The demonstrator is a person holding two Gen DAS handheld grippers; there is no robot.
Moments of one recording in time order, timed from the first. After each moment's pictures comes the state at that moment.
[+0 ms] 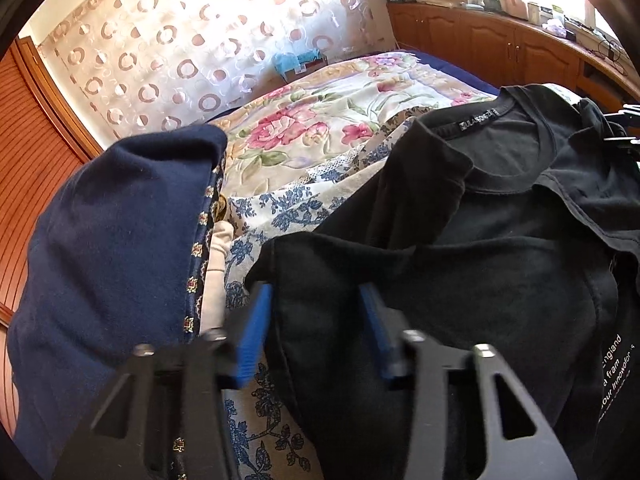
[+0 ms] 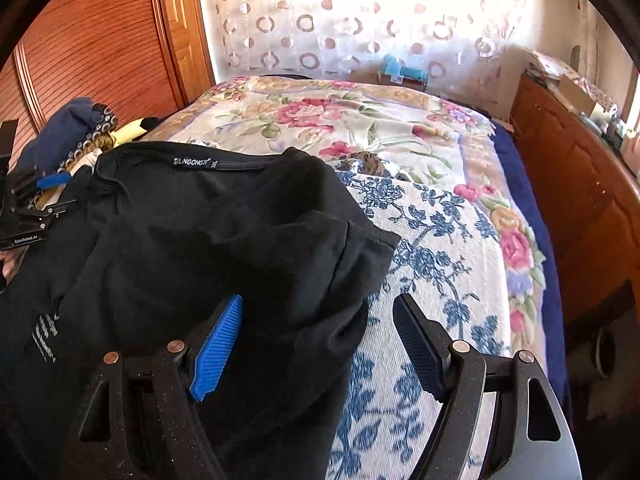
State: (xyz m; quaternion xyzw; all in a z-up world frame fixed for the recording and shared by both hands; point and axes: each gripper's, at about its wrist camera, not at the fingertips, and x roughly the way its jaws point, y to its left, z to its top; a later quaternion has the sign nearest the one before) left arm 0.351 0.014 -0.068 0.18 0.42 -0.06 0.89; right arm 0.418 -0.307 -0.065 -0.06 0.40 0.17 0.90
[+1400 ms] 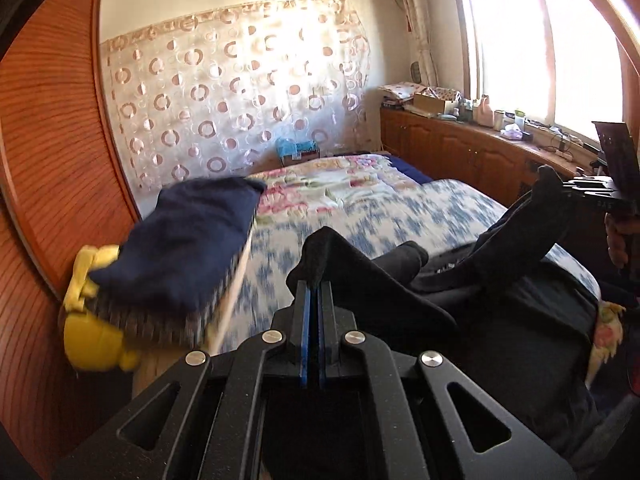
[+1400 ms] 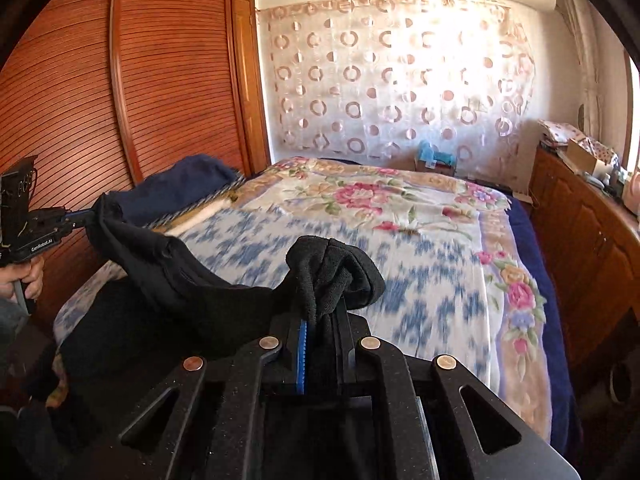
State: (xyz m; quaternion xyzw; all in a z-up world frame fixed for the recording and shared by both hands) left arm 0.092 0.053 0.021 0.07 0.28 -0.10 0.95; right arm 0.145 -0.340 -0.001 -0.05 0.25 0.24 0.94
